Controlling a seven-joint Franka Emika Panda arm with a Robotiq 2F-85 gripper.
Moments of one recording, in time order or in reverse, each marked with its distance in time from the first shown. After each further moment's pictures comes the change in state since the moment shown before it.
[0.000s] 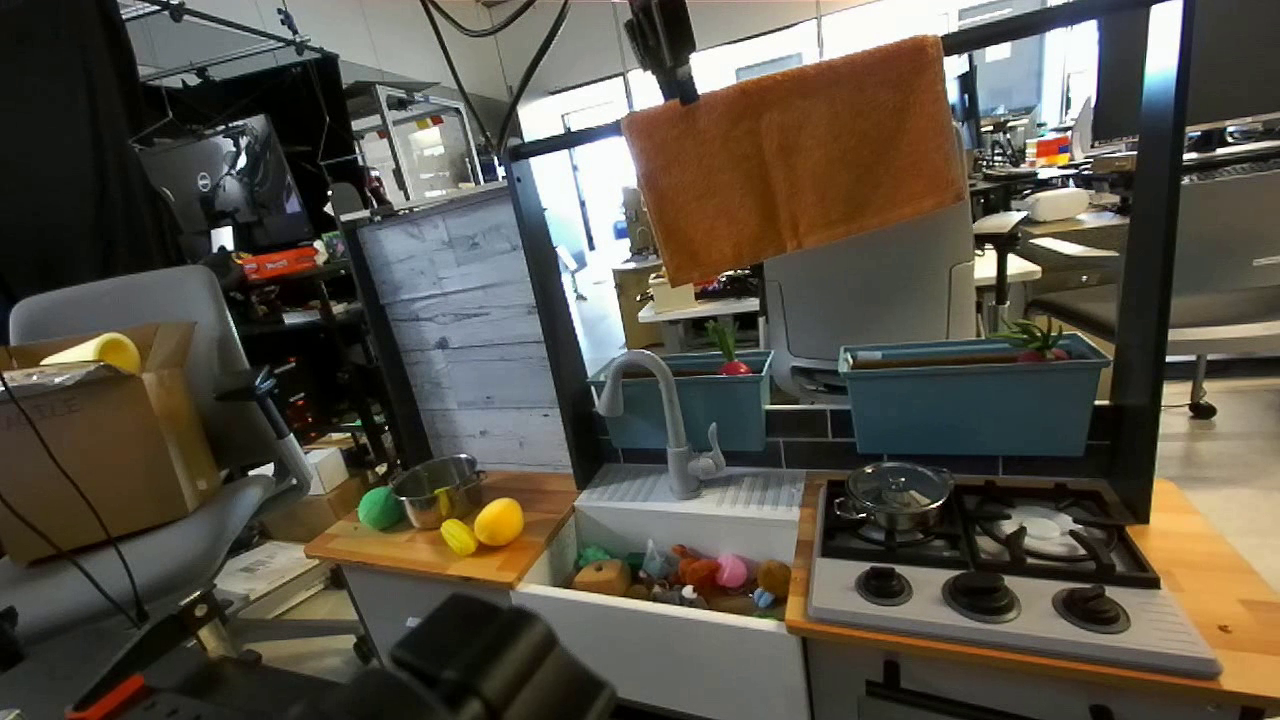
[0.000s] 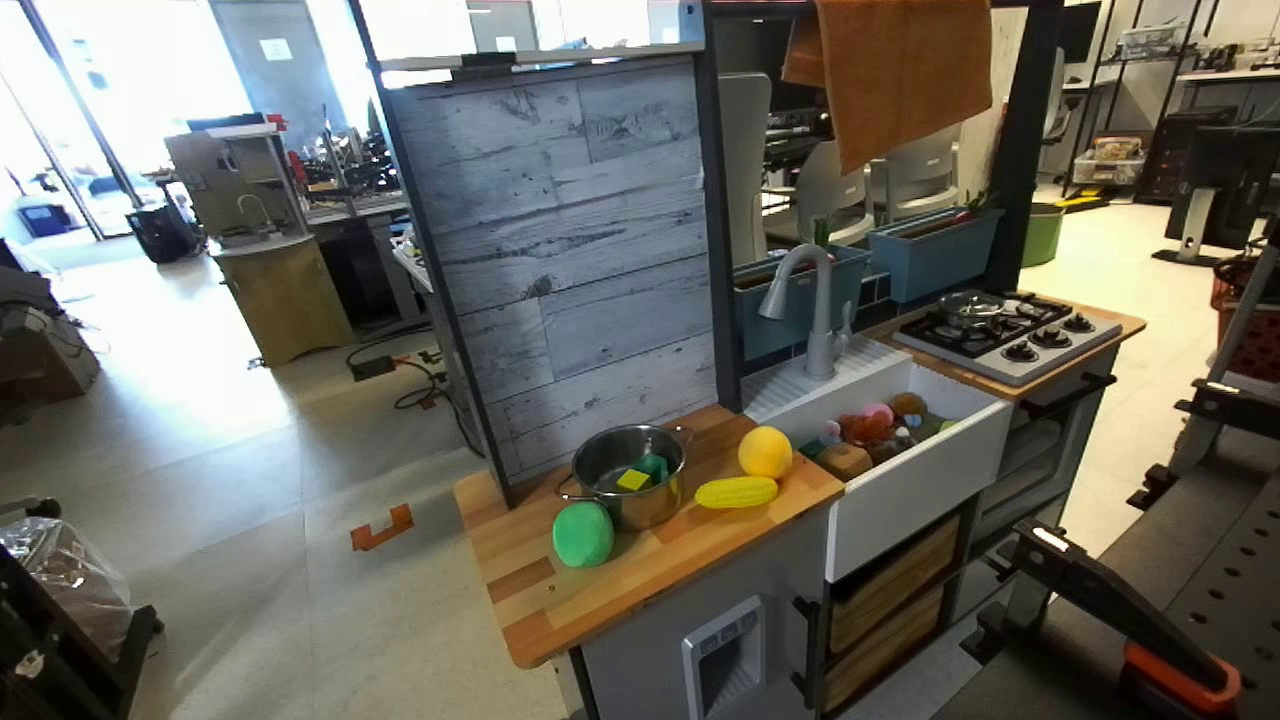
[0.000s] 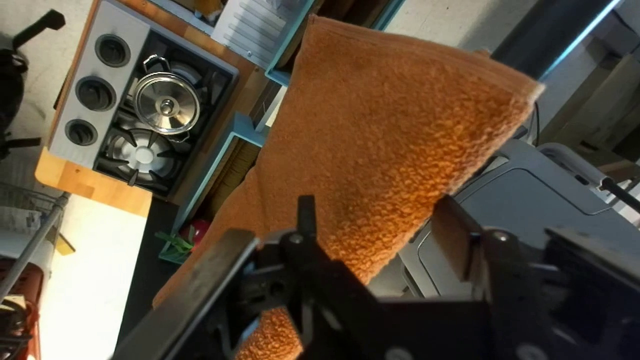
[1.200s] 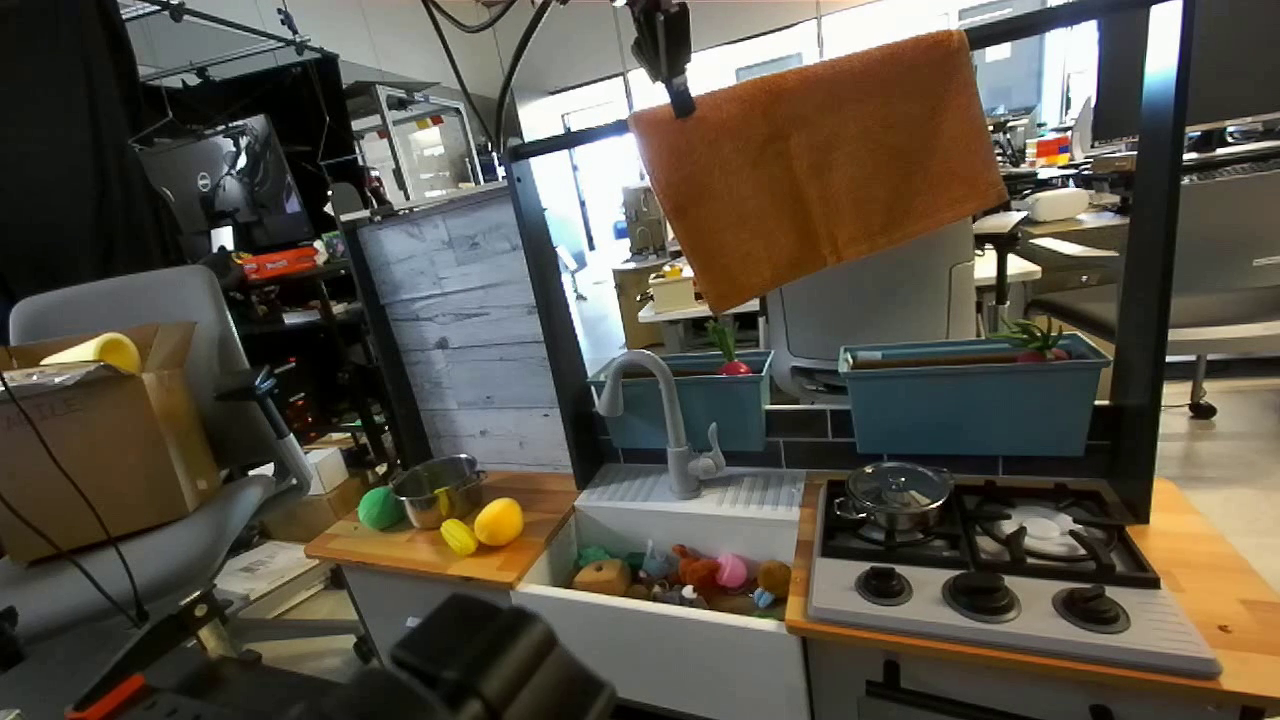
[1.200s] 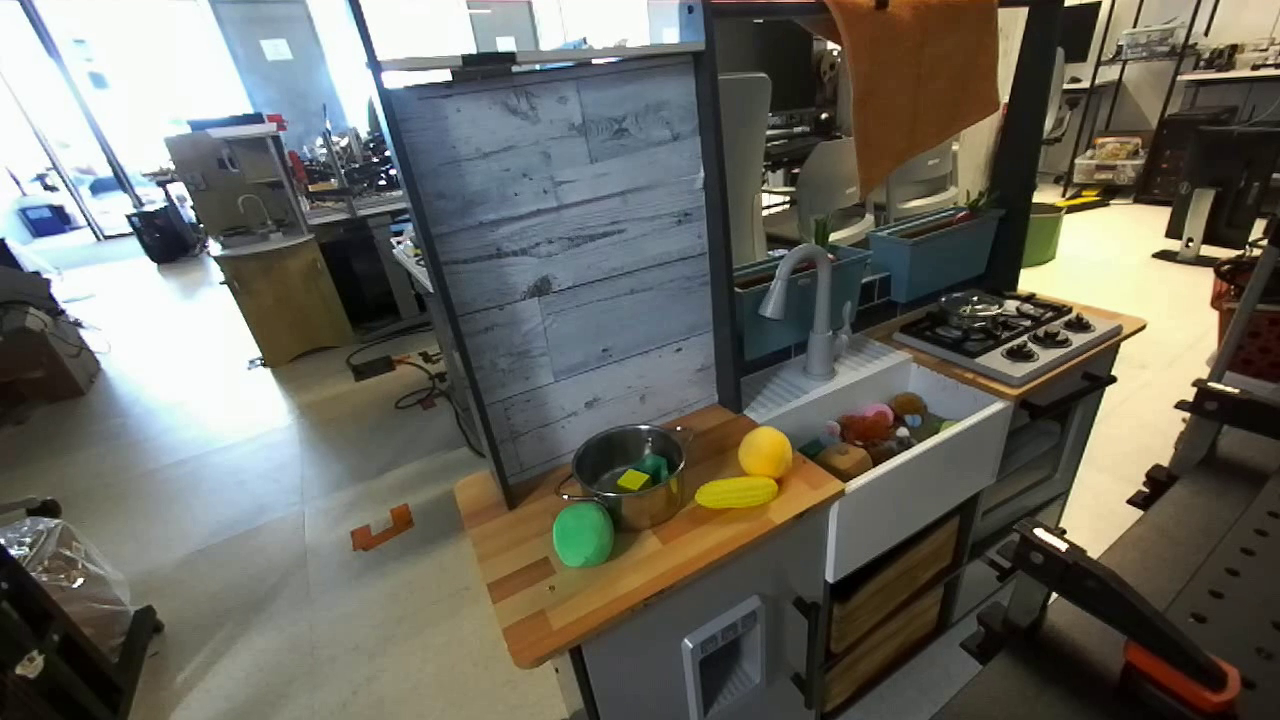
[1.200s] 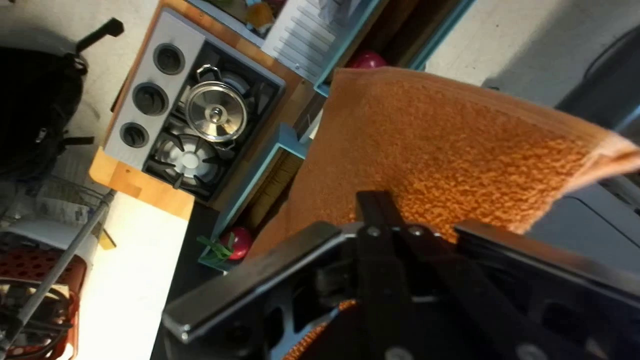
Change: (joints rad) arm 0.001 -0.001 -0.001 -0.002 -0.054 -0.096 -0.025
